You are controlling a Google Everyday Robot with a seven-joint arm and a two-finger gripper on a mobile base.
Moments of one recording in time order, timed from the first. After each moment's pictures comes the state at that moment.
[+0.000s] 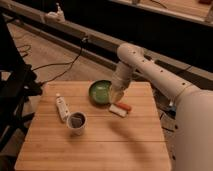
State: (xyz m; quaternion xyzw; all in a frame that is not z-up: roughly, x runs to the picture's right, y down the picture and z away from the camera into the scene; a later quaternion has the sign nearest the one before) arm 0.059 0.077 0.735 -0.47 -0.23 -0.07 0.85
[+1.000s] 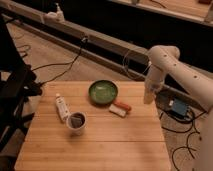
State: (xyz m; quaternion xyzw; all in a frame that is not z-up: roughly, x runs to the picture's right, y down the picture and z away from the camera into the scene) arm 0.215 0.061 0.768 -0.45 -0.03 0.07 0.89
